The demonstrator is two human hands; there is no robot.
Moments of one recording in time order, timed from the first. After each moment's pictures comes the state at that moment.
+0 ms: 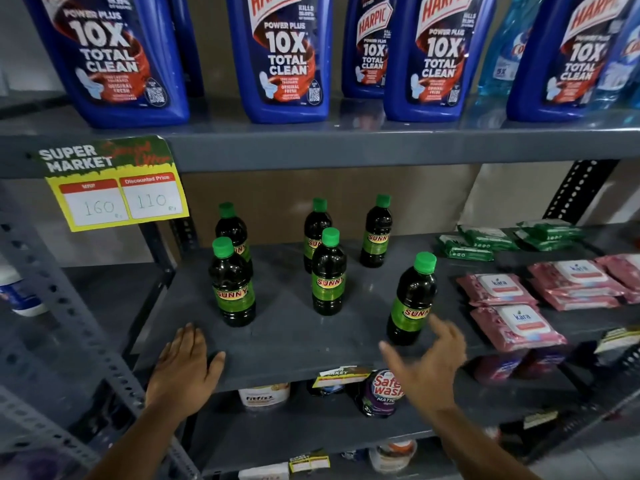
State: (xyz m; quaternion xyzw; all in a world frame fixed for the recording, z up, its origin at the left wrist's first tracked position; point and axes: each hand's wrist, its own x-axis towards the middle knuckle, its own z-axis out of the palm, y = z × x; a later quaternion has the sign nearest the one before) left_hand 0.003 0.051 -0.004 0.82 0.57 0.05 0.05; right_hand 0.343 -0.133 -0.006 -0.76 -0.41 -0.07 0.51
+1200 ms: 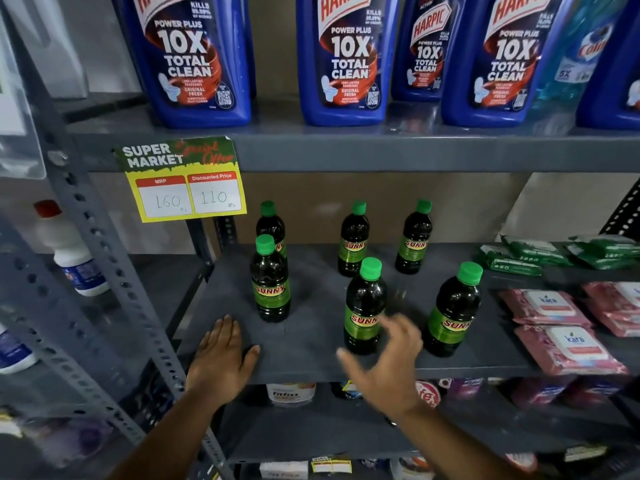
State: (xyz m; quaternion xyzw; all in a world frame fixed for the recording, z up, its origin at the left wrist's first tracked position) left_hand -0.002 0.056 -0.011 0.82 0.57 0.05 0.06; right_hand 0.255 -0.078 0.014 -0.65 -0.55 -0.07 0.52
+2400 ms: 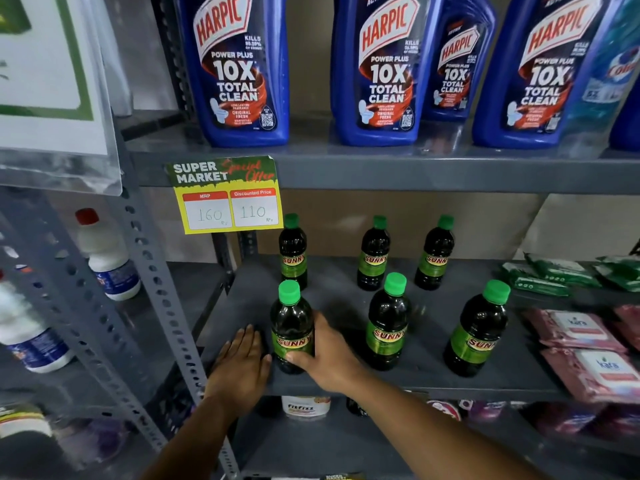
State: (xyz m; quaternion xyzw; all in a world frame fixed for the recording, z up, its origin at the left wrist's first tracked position) left_hand -0.009 0.051 -0.006 0.83 0.55 0.07 0.07; right_hand 0.175 -0.004 0.051 -0.63 -0.63 0.29 0.35
